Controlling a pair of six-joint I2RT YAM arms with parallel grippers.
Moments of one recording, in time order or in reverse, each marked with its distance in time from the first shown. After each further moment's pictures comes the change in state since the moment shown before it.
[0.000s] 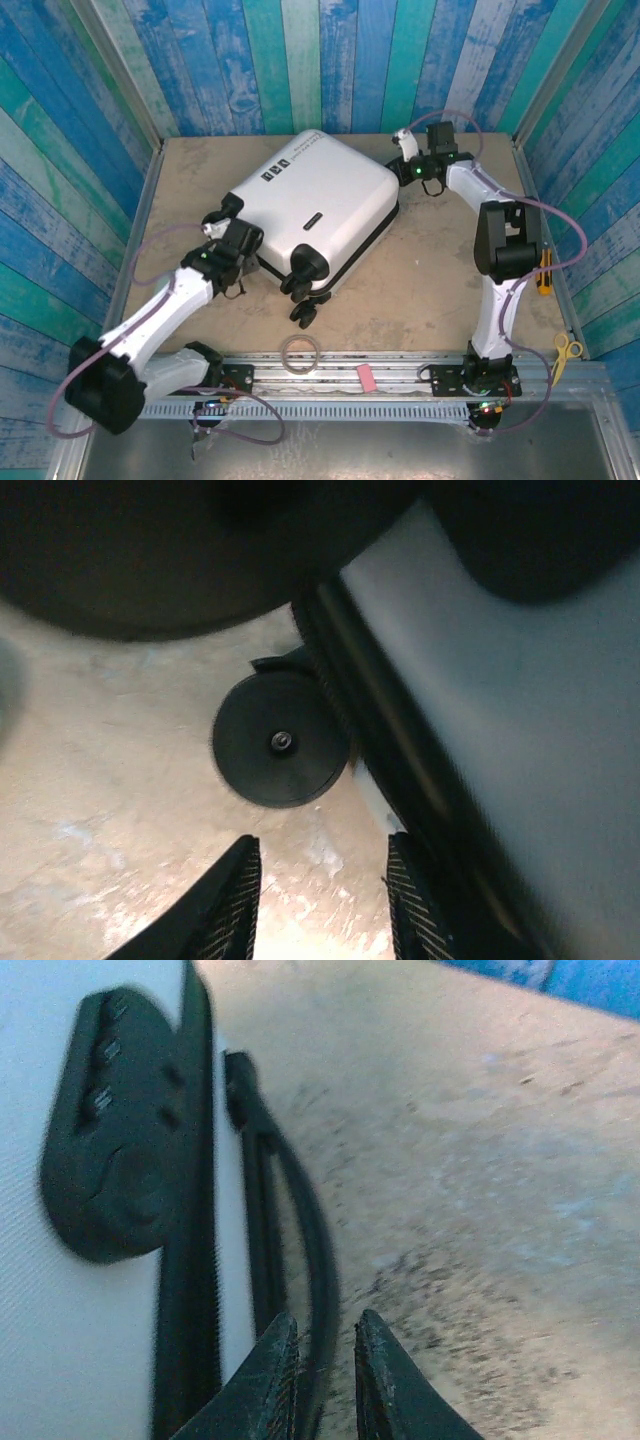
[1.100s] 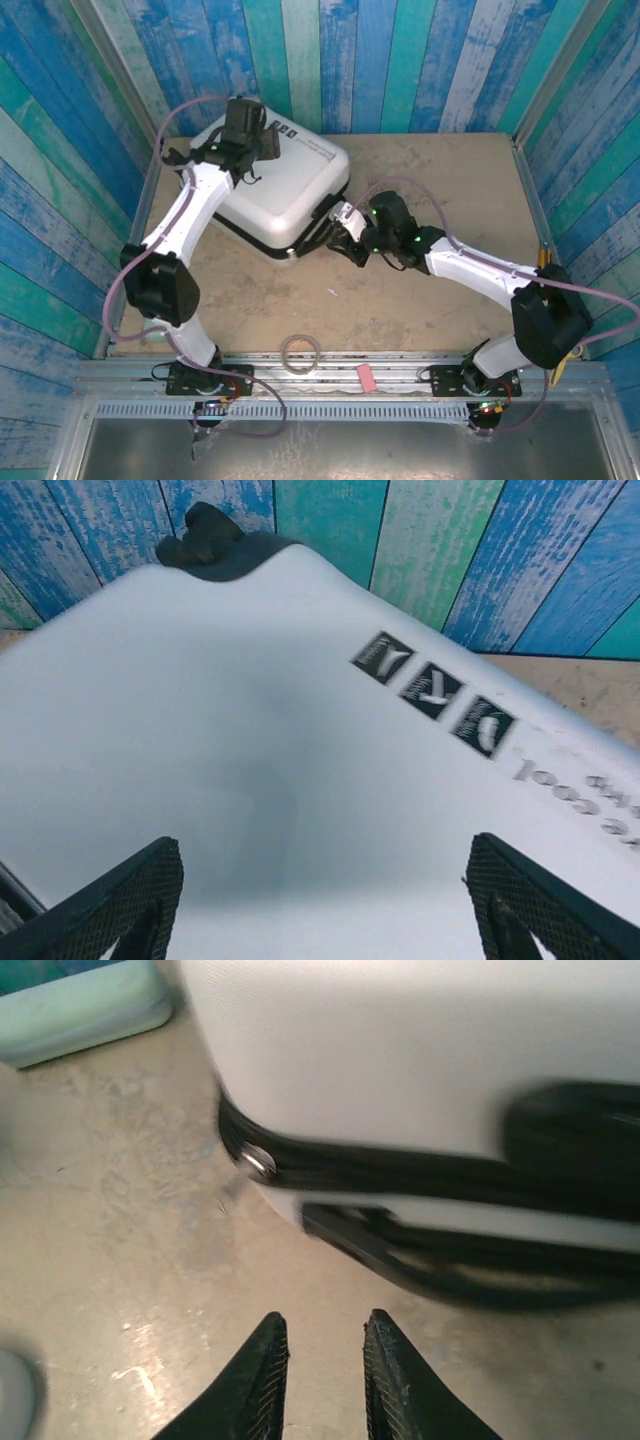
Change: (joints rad) left arm 0.161 0.577 0.896 0.132 0.133 0.536; right arm 0.518 -0.590 -0.666 0.255 0.200 0.037
